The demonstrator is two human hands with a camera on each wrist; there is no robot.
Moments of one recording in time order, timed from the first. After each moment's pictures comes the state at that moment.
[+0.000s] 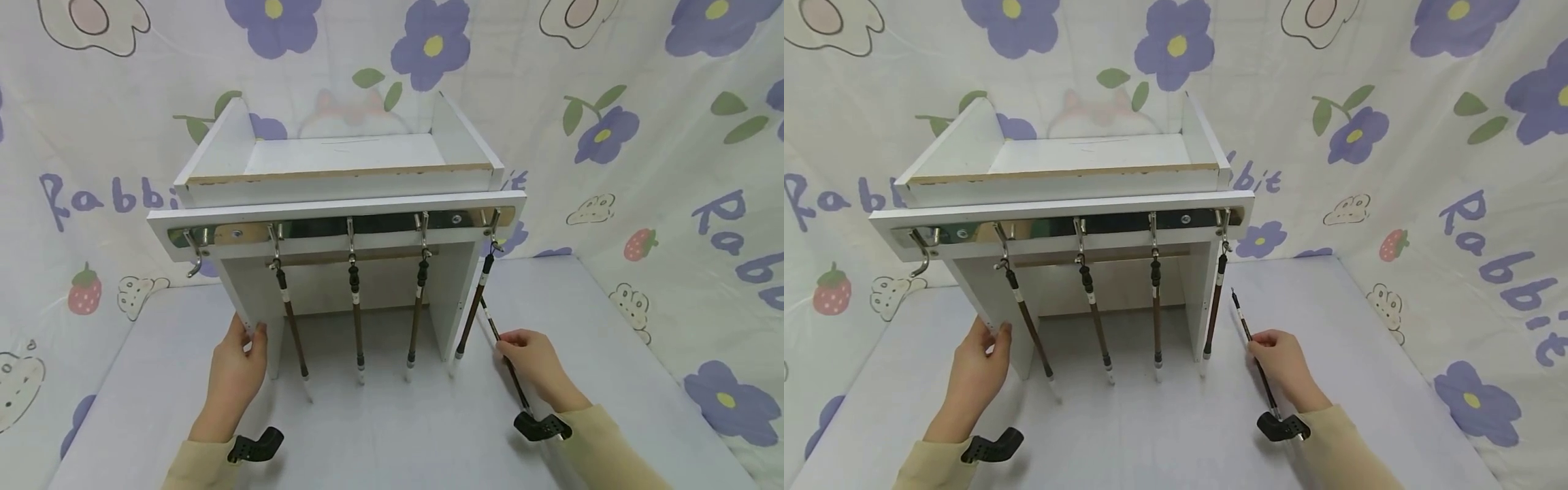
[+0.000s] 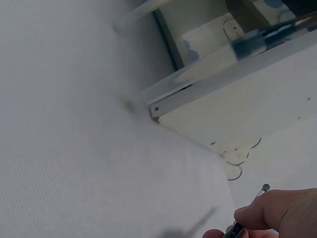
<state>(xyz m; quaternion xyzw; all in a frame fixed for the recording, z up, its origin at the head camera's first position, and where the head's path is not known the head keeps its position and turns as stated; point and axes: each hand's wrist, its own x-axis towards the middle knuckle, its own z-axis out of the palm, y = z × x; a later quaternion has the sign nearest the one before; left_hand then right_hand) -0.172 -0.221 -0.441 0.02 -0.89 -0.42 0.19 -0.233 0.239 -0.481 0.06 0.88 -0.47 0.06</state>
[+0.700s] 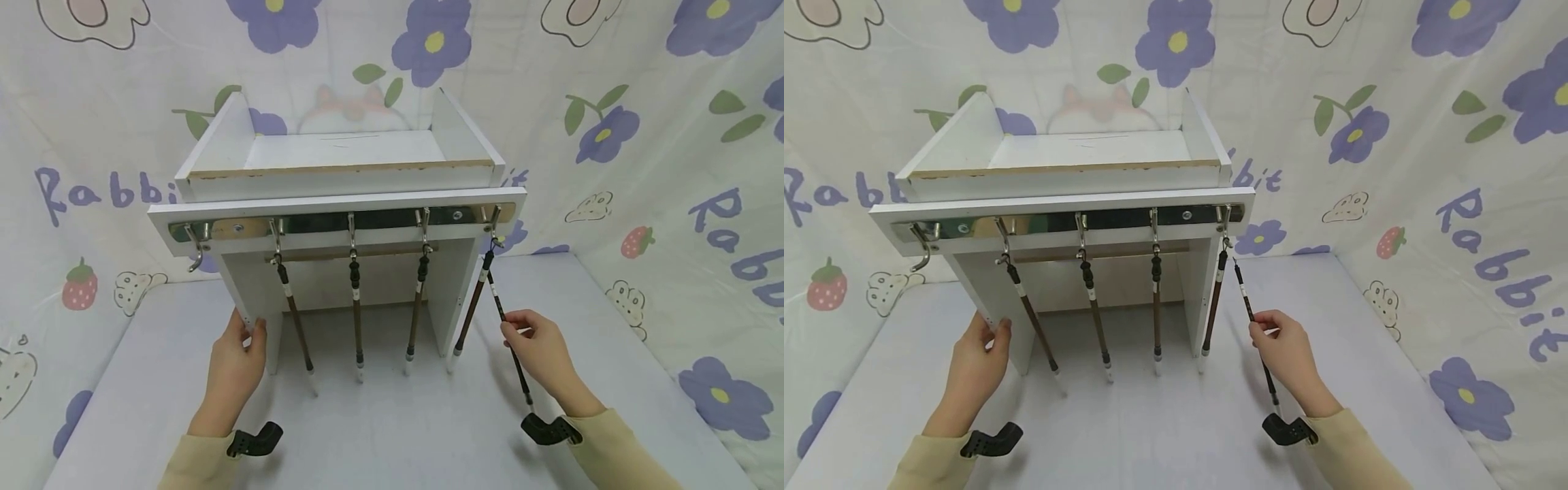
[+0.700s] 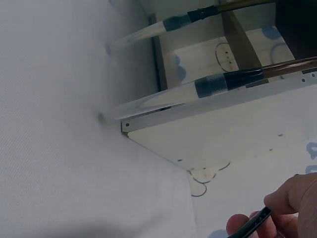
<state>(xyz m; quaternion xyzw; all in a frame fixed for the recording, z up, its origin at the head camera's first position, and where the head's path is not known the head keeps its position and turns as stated) -0.173 -0.223 -0.442 0.02 -0.89 -0.43 0.18 -0.217 0.237 -0.450 -0.03 0.89 -0.44 -0.07</state>
